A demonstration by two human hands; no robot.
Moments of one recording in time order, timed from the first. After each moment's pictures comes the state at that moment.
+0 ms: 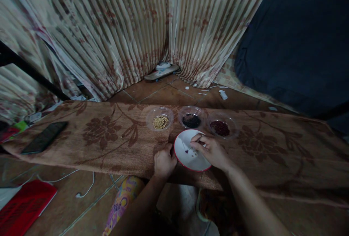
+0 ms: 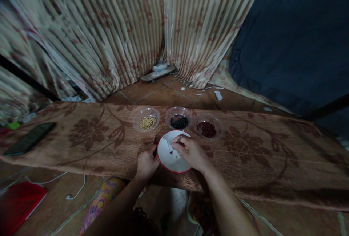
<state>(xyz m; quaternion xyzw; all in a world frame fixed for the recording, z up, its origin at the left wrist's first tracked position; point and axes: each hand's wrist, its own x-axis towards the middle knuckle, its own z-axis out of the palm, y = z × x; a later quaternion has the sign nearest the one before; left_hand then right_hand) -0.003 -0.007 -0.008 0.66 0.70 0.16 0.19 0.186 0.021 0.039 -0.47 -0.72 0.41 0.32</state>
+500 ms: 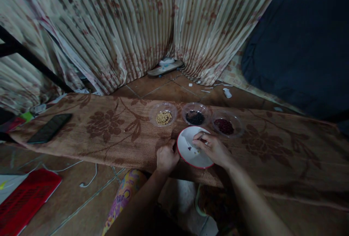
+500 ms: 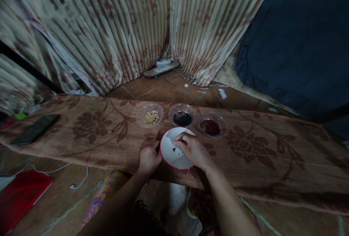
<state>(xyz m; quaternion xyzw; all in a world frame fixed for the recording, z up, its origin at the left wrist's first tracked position) -0.003 -0.008 -0.014 0.67 0.70 0.16 0.18 0.184 0.022 0.041 -0.48 -0.74 0.38 0.28</state>
